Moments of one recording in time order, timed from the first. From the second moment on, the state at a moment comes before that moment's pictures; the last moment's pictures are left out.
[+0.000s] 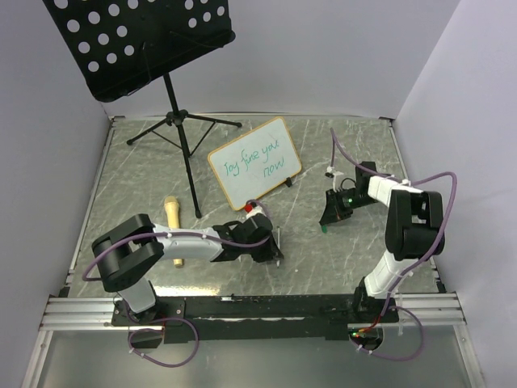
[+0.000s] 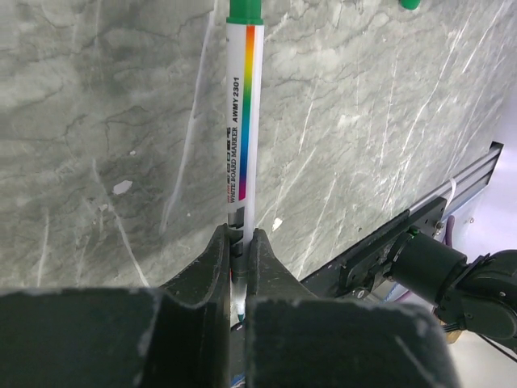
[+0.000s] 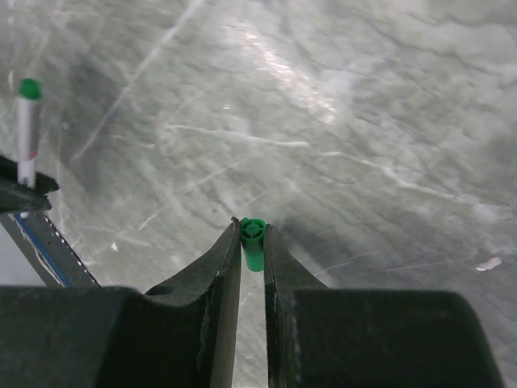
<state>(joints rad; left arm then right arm) -1.08 1.65 0.82 0.04 0.00 -1.19 -0.07 1.71 0.96 -0.67 -0.75 -0.48</state>
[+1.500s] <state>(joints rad) -0.85 1.67 0.97 -0.09 0.86 -0.46 0.33 1.17 0.95 -1.13 -0.98 -1.72</state>
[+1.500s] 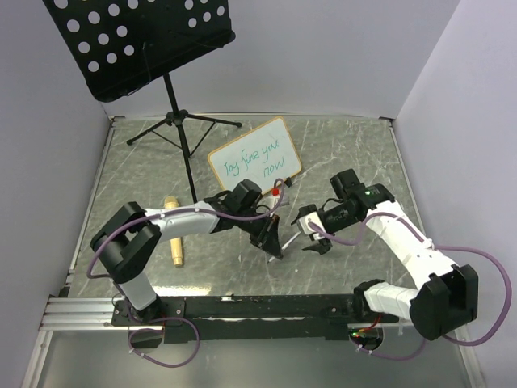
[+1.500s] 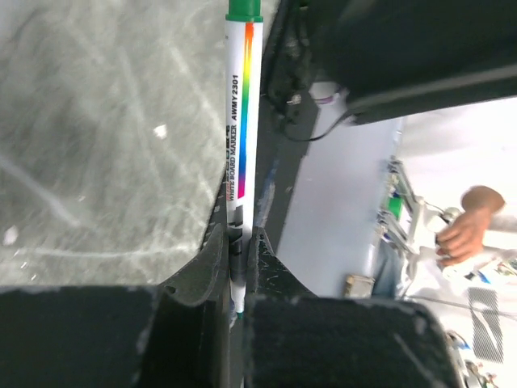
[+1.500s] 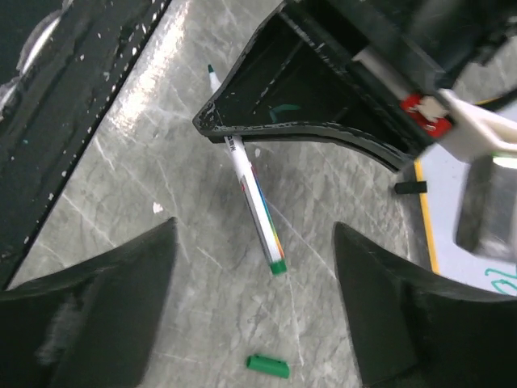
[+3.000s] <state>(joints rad) -0.68 1.44 0.89 0.05 0.70 -0.63 0.46 0.98 0.78 -0.93 -0.62 -1.44</state>
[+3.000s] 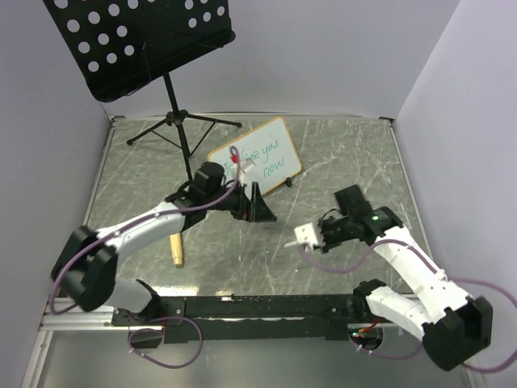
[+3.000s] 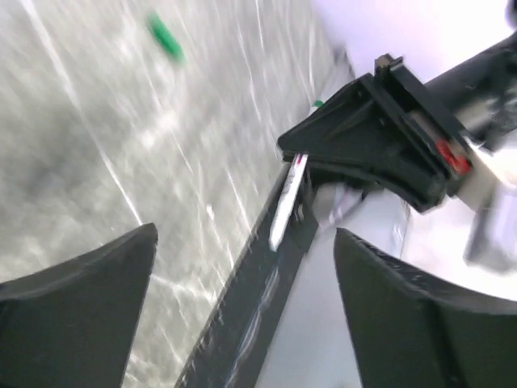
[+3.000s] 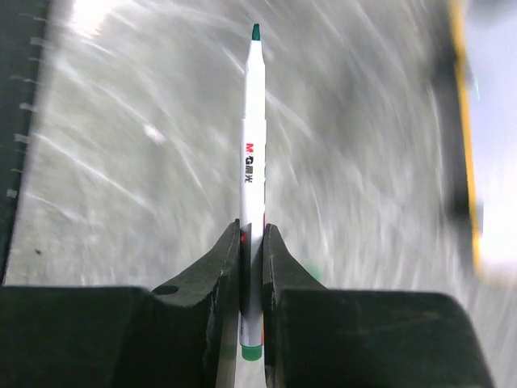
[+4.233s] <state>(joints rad) -1.07 2.41 2.05 -0.63 -0.18 -1.15 -0.42 1.01 0.87 -0.63 -0.75 -0.40</state>
